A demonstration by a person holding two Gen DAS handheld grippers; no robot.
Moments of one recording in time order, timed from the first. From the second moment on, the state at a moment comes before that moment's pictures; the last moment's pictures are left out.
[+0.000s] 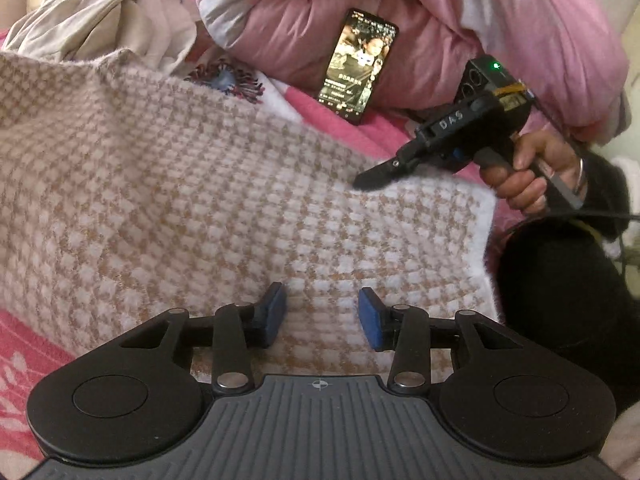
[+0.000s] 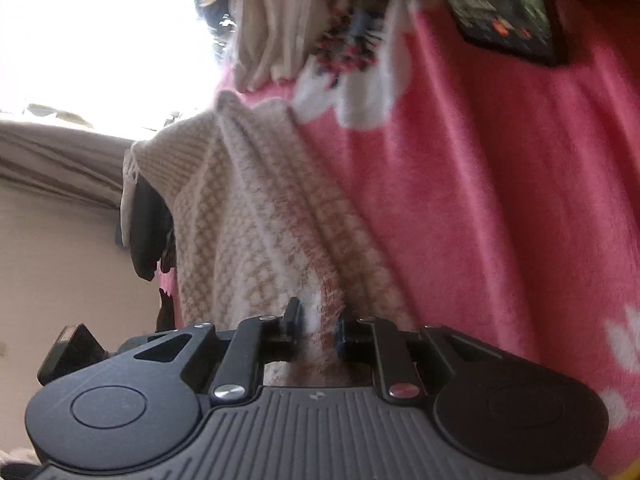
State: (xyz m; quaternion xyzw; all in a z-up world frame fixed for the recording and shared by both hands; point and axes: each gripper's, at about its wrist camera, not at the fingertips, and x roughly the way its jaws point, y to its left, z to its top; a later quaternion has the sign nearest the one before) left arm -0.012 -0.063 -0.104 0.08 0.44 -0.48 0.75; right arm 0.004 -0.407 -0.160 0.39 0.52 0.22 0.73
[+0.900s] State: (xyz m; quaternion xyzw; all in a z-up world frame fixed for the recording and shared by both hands) left arm -0.061 -0.074 -0.122 0.08 0.39 -0.49 0.78; right arm -0.048 -0.329 -0.090 -0.12 0.46 0.25 0.84
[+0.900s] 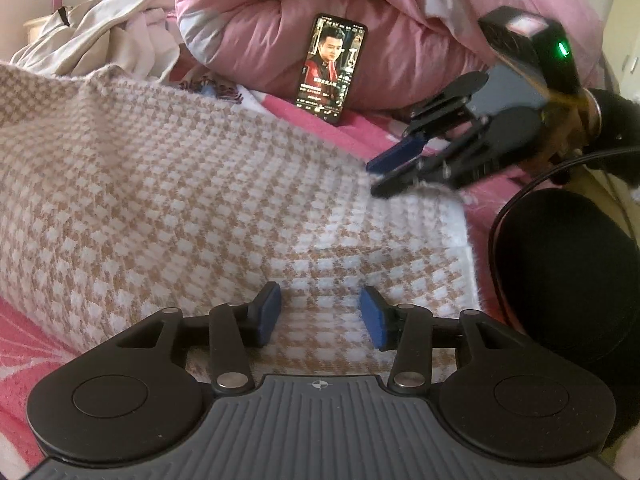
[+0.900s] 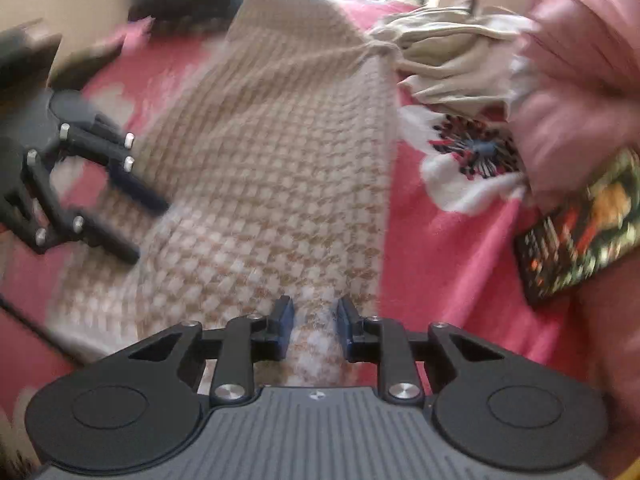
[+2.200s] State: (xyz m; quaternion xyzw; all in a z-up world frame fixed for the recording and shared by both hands) left arm 0.007 -0.002 -0.130 -0.03 0.32 -0.40 0.86; right arm 0.159 -0.211 -0.076 -0.05 0.30 0.17 0.94
